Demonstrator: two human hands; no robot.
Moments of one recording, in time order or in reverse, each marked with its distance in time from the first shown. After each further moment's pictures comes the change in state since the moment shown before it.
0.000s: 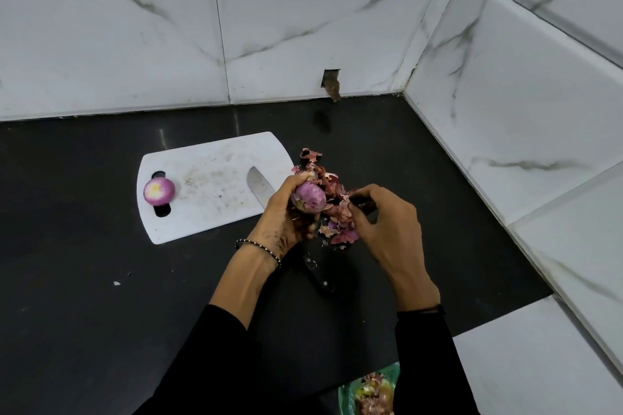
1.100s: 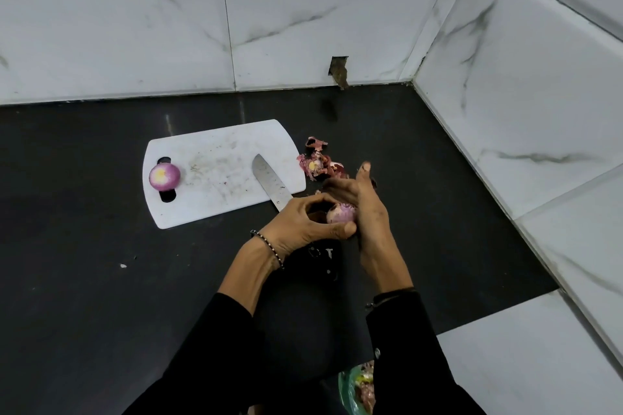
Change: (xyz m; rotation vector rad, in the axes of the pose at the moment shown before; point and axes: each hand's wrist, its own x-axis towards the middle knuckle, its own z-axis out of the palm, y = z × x) left_hand -0.002 -0.026 -0.025 0.537 -0.383 0.306; right_hand 0.008 -0.039 0.021 0.836 -0.202 0.698
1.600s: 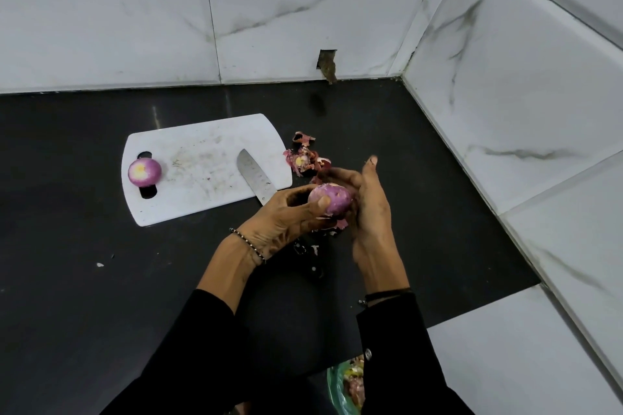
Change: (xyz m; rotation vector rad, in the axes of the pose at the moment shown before) left_hand 0.005 0.006 0.006 -0.391 -0.063 -0.020; right_hand 0.004 -0.003 -0.013 0.171 0.070 0.003
